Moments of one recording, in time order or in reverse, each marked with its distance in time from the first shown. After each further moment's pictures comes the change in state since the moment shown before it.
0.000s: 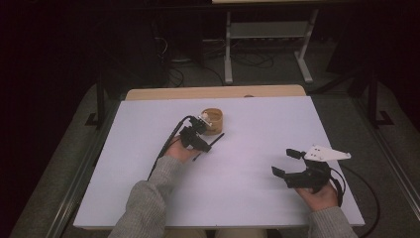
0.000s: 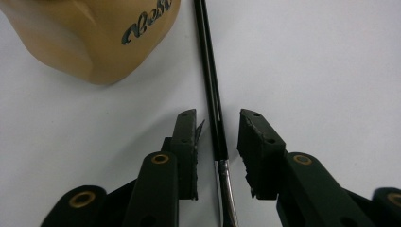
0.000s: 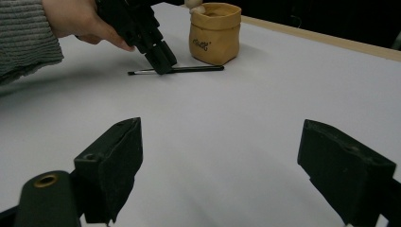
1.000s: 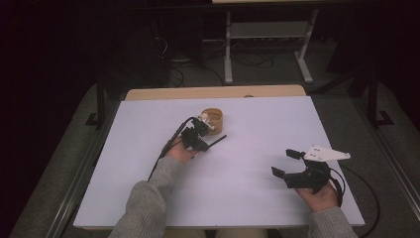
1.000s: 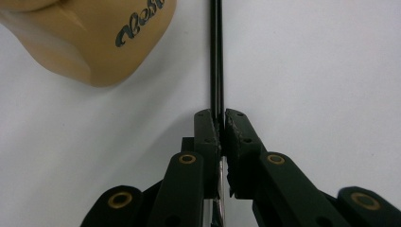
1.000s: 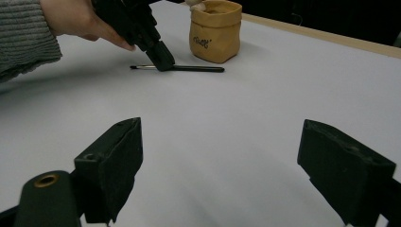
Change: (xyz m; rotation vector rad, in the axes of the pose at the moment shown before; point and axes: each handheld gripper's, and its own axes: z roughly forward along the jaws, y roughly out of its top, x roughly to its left) left arm -0.009 0.001 0.001 0.024 0.070 0.075; right arm 0.000 -0.001 0.001 0.008 0.003 -0.002
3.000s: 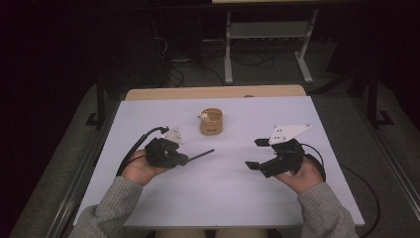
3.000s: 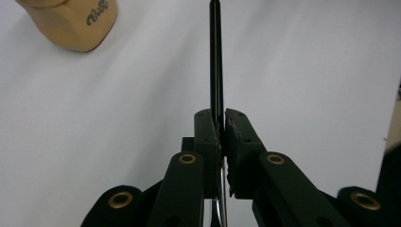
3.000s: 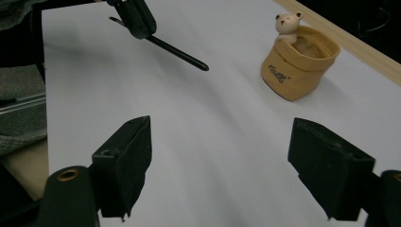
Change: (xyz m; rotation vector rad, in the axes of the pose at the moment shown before) left arm -0.037 -0.071 -0.119 -0.143 -0.102 0.161; right arm 0.041 0.090 0.039 0.181 0.210 -0.235
